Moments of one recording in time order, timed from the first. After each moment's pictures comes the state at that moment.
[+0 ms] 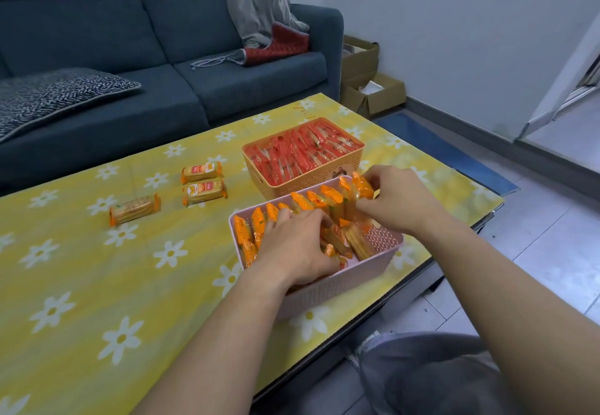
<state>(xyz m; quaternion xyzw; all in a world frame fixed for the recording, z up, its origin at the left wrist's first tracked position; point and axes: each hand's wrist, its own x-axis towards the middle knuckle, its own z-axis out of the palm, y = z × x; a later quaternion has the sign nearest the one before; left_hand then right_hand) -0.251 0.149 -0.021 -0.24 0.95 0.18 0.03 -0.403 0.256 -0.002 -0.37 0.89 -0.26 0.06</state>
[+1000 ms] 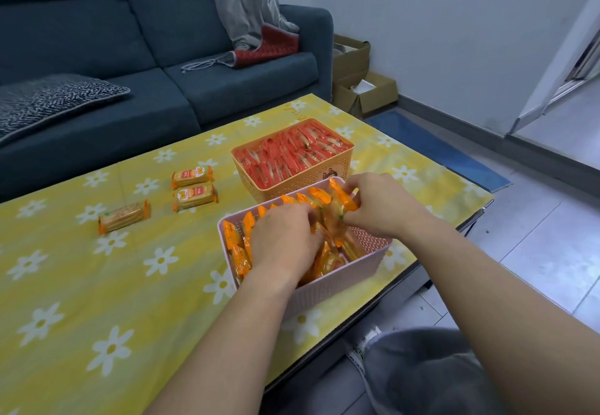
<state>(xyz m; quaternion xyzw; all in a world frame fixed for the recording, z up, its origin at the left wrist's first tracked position) -0.265 0.155 -0.022 -0.32 0.93 0.13 -0.12 -0.400 0.252 -0.004 -0.41 0.89 -0.19 0.08</state>
